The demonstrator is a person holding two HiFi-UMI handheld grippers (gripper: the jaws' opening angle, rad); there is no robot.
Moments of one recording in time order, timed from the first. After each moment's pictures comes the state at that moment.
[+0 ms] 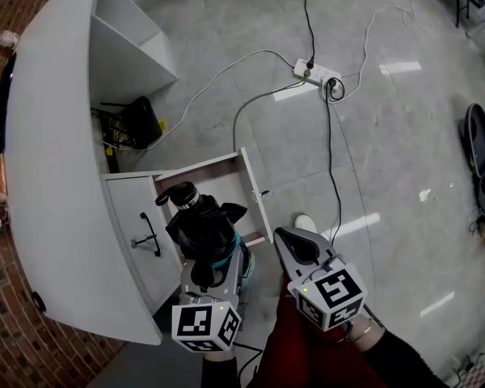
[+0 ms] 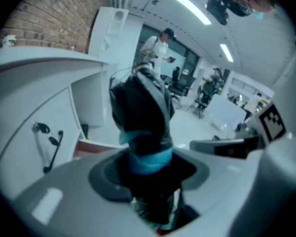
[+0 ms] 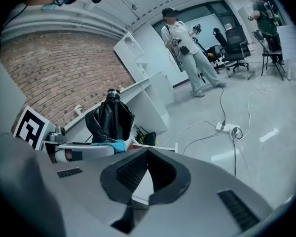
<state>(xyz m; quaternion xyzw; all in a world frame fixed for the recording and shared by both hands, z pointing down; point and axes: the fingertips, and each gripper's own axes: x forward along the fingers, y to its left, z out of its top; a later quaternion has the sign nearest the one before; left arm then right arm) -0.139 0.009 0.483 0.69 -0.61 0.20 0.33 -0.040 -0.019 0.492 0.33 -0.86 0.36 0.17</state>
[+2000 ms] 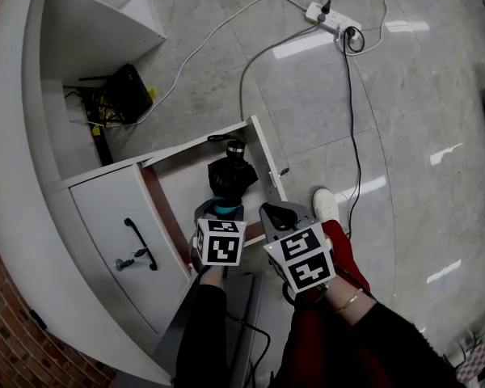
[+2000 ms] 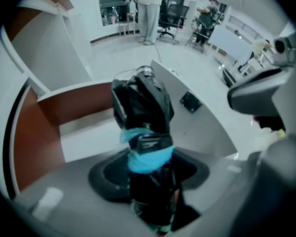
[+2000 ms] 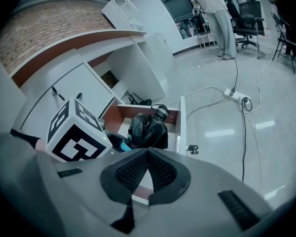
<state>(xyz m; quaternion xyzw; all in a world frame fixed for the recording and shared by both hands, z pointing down) -0.205 0.011 0.755 0.64 -0.44 0.50 0.39 -0.124 -0.005 0.675 0.28 -0.80 0.41 0.32</state>
